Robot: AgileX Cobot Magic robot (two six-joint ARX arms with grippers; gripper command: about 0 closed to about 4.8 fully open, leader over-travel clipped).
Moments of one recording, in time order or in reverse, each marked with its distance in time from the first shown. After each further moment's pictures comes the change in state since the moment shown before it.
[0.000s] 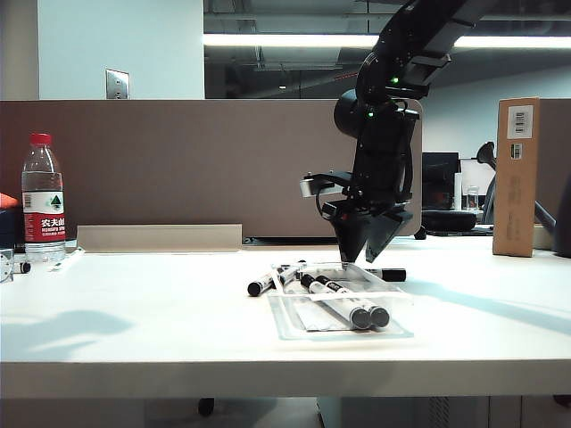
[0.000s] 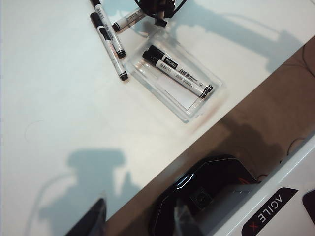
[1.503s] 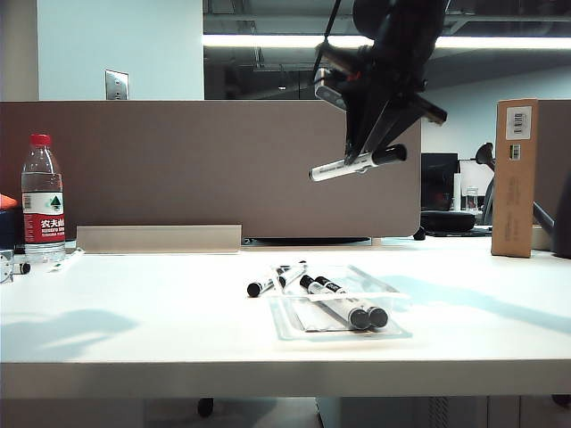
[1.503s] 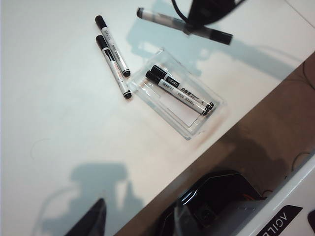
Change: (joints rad) left arm 0.000 0.000 0.000 0.063 -0.003 0.000; right arm 0.014 -0.237 0.091 -0.497 -0.310 0.359
